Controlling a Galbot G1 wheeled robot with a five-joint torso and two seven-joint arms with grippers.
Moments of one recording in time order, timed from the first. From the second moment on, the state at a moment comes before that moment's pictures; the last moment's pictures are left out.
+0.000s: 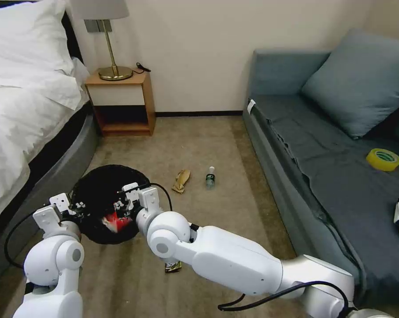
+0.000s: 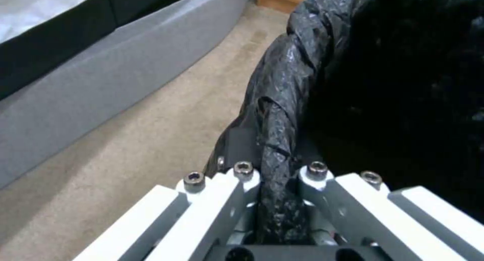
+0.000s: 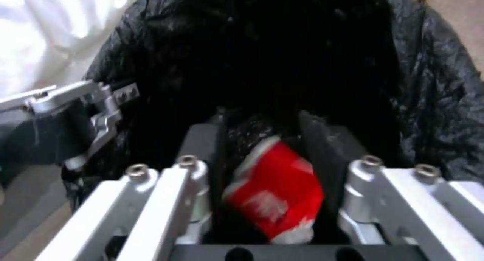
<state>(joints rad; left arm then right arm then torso) 1.26 -1.42 -0.80 -2.10 -0.46 0.74 -0.40 -0.41 1.45 -0.69 1.67 1.11 -0.40 0.66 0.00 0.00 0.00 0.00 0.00</state>
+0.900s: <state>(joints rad) 1.26 -1.39 -0.85 -2.08 -0.47 0.74 -0.39 -0.90 1.03 0.10 2.14 0.51 -0.16 0.29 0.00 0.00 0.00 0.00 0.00</state>
